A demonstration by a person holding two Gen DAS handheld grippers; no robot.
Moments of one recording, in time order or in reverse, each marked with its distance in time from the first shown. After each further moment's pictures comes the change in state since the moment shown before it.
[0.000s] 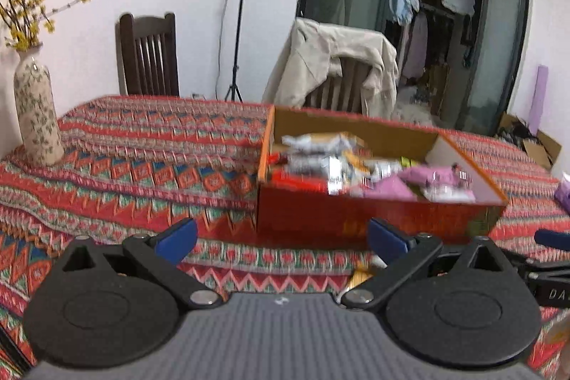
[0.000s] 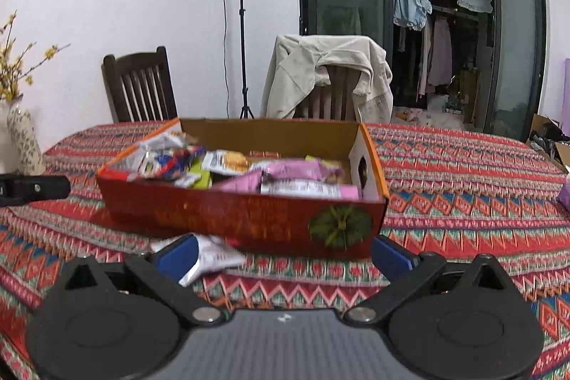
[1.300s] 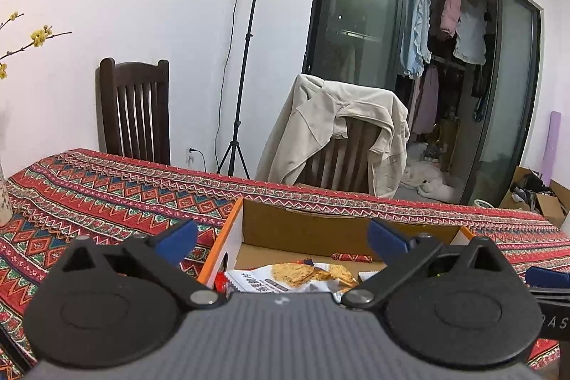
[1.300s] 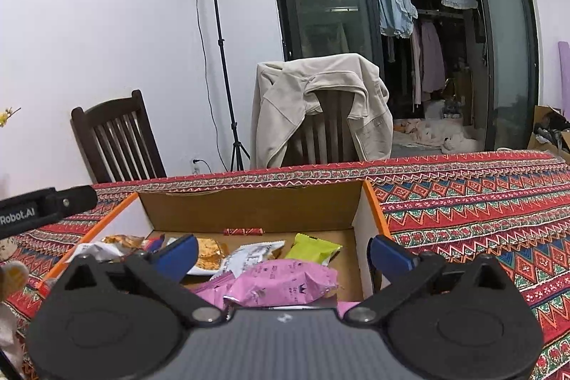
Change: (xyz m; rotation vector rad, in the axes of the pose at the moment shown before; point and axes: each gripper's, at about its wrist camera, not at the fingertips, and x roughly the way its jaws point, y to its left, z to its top) left arm 0.101 -0.047 0.078 -0.057 -0.215 0.033; right arm 0.105 -0.033 0.080 0.115 -0.103 0.014
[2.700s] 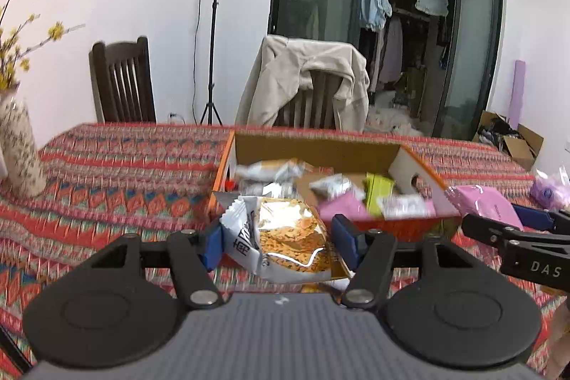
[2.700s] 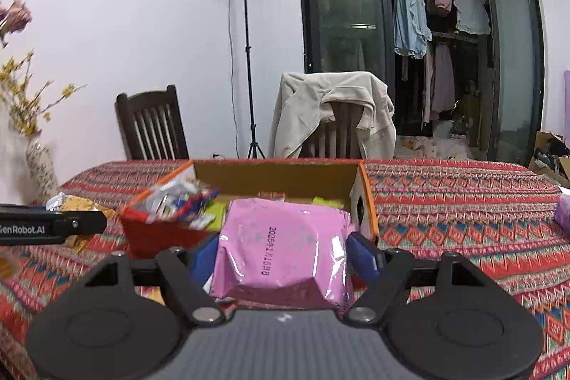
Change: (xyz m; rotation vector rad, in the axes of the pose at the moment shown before) left arm -0.134 0.007 -0.024 0.106 0.150 -0.090; right arm -0.151 0.020 -0.045 -0.083 -0.030 0.025
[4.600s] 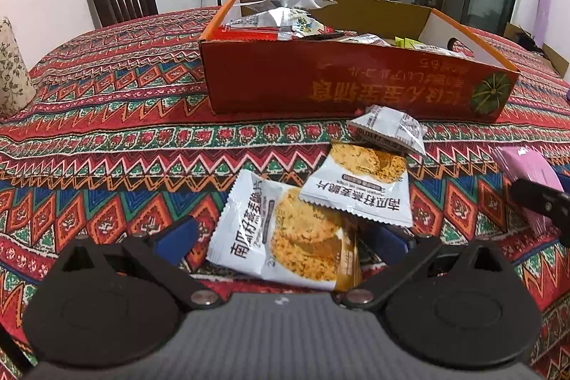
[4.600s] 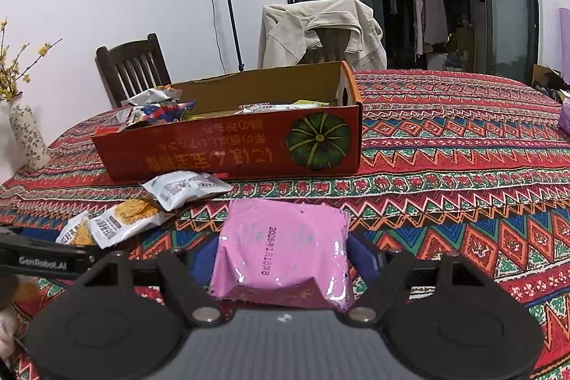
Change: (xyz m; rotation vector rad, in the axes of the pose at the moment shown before) left arm 0.057 0.003 -0.089 0.045 0.344 0.076; right arm 0.023 -0.022 -0.078 0.088 0.210 0.000
